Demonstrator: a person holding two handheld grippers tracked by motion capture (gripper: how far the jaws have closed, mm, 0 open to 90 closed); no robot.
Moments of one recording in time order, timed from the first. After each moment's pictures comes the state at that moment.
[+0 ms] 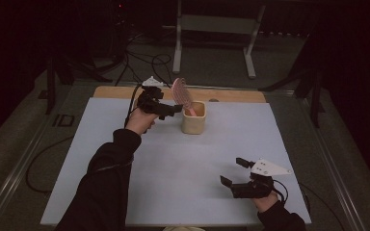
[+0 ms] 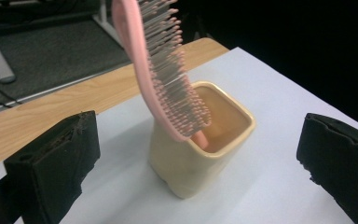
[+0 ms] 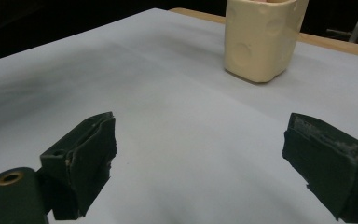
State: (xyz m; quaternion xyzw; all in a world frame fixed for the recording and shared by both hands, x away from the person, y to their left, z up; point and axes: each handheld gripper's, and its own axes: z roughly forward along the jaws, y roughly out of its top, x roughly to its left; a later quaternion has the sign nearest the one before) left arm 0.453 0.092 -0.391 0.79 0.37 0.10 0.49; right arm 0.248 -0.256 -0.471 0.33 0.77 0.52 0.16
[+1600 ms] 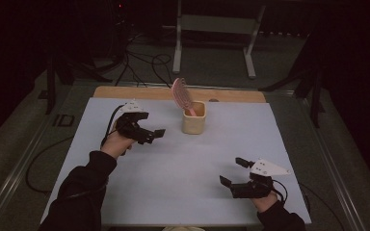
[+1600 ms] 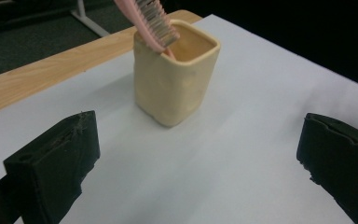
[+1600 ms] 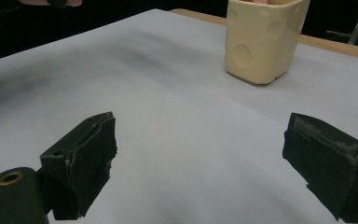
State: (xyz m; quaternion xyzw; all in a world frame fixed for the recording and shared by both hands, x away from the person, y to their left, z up) left arm 0.384 0.149 -0.417 0.81 0.32 0.10 0.49; right arm 0.248 -0.254 -0.470 0.33 0.77 0.52 0.17
